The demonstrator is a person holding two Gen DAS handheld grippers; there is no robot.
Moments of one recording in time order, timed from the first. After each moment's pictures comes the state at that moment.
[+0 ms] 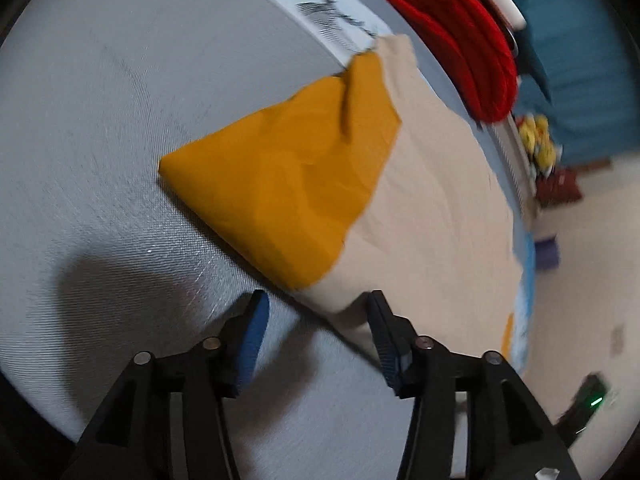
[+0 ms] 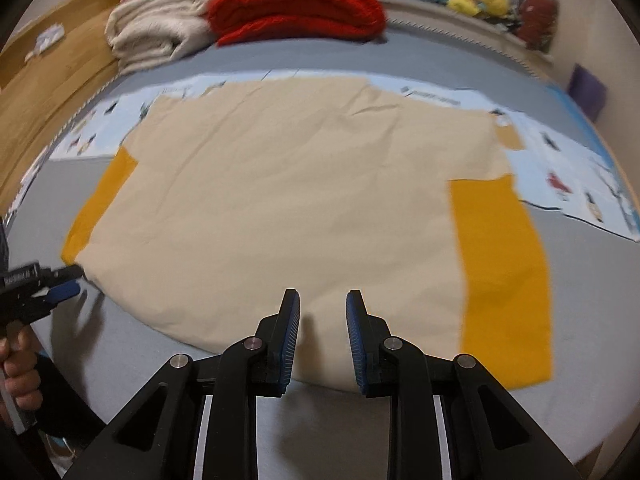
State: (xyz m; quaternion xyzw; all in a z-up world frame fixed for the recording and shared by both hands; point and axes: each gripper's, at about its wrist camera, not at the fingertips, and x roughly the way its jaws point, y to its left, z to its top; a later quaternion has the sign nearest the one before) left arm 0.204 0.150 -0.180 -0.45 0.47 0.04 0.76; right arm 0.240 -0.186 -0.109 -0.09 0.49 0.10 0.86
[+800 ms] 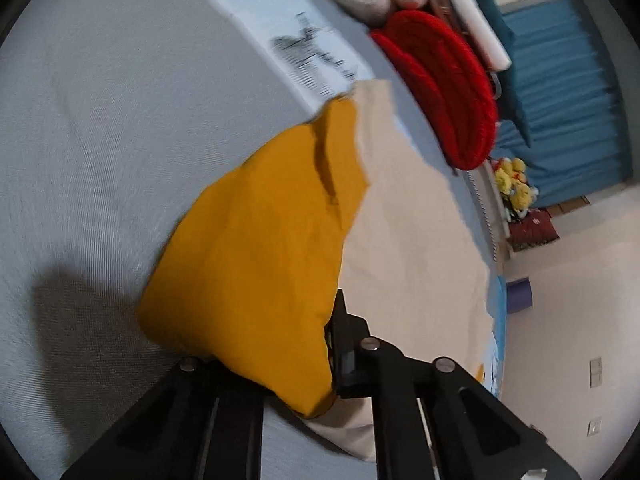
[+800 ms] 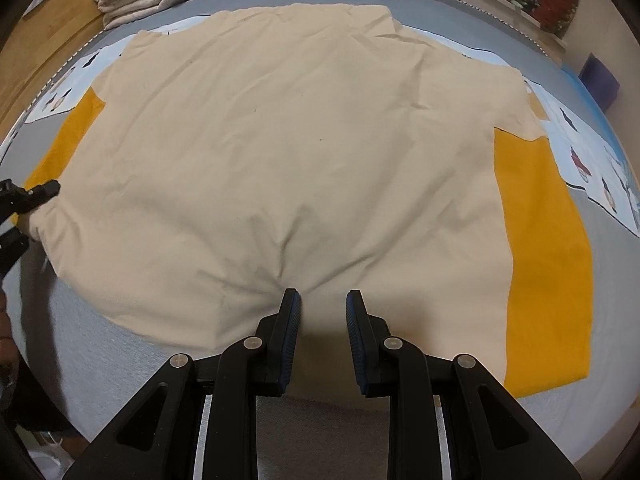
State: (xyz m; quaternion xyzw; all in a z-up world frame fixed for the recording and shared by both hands) left arm 0.237 0.150 -0.160 -0.46 0.39 0.04 0.80; right arm 0.256 -0.178 -0.167 -0.12 0.54 0.08 0.83
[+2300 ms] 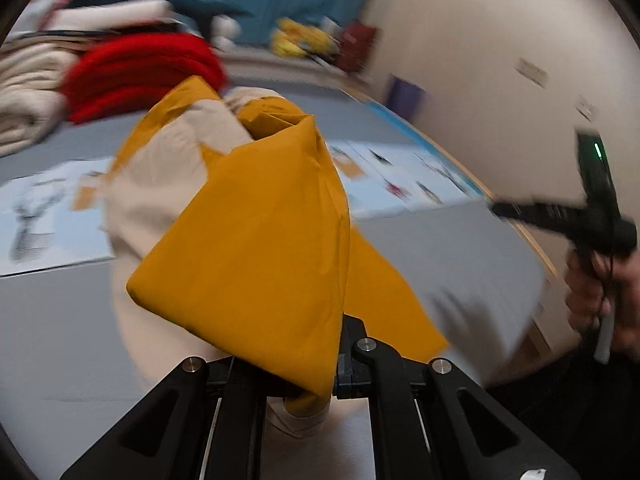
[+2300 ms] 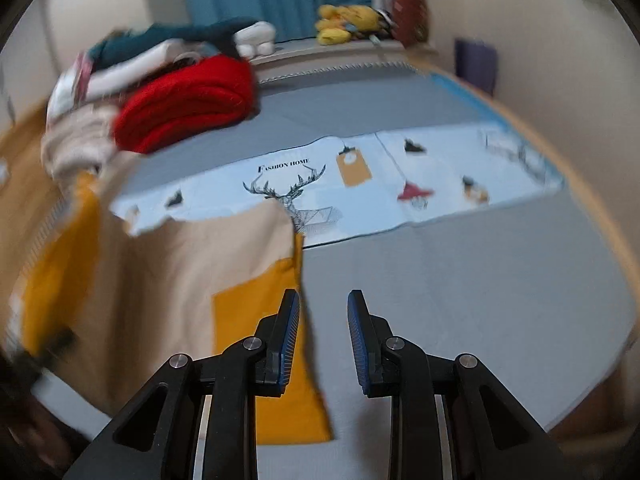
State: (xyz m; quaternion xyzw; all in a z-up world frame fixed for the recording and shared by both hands) left arm 0.242 -0.115 -0.027 -0.05 0.40 -0.26 0.88; right arm 0.215 -0.378 0.018 0.07 0.41 -0.02 0.91
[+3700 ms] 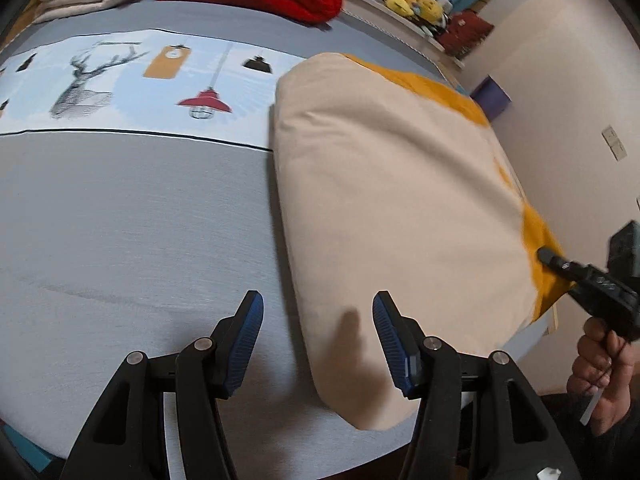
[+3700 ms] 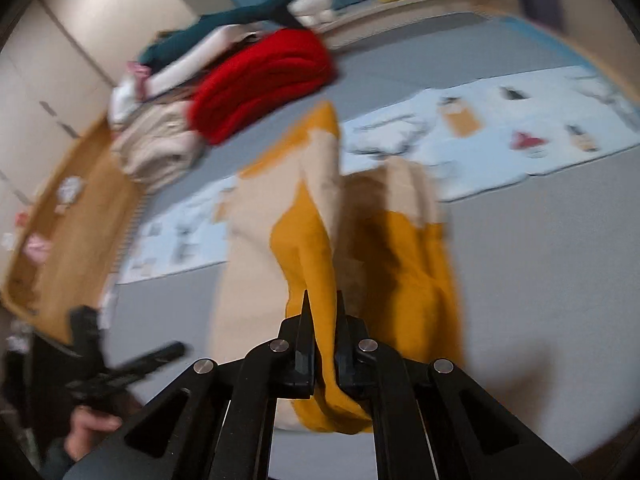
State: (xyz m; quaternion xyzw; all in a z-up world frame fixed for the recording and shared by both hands) left arm 0.271 -0.025 -0.075 -0.18 0.52 -0.14 0.82; right arm 0.231 -0.341 -0.026 0.16 0.46 0.12 0.86
